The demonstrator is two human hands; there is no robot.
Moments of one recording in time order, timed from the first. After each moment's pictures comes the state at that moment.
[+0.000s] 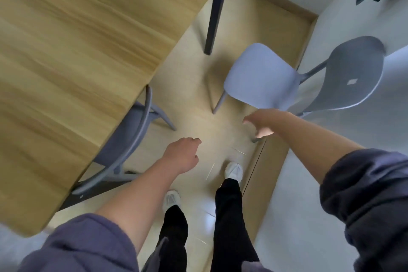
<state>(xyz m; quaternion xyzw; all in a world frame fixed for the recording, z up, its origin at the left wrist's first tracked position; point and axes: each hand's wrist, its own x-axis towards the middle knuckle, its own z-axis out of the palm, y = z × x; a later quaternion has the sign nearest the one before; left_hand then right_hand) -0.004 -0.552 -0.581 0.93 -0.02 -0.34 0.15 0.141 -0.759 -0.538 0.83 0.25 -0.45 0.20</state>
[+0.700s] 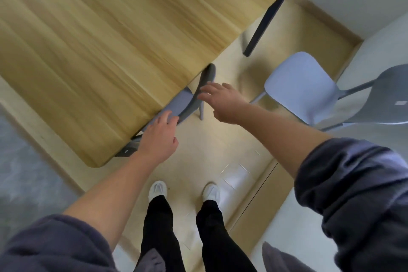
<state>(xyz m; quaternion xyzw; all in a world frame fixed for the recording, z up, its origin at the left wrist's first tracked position) -0.141 -0.413 -0.555 0.96 0.16 -0.16 0.15 0.030 -0.546 -0.522 0.83 0.52 -0.17 0.12</state>
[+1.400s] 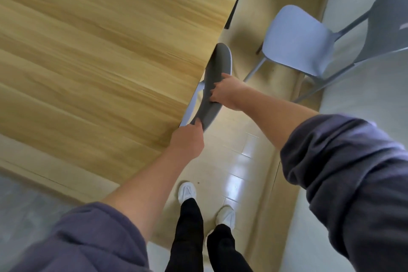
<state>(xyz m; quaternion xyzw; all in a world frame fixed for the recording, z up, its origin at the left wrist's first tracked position) -0.137 -0.353 -0.599 0.94 0.00 -0.32 0.10 0.003 -0.470 -0.580 0.79 0.48 -0.22 0.31</state>
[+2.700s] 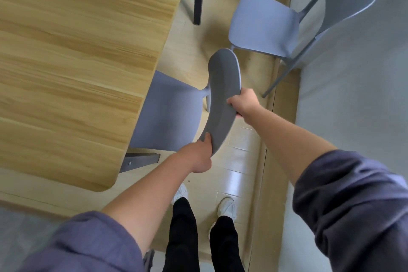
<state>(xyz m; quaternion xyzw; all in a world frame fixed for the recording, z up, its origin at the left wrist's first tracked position) -0.181 -0.464 -0.600 0.87 -0.11 -0.45 0.14 -0.074 -0.612 -0.587 0.78 -0.29 -0.24 -0.50</state>
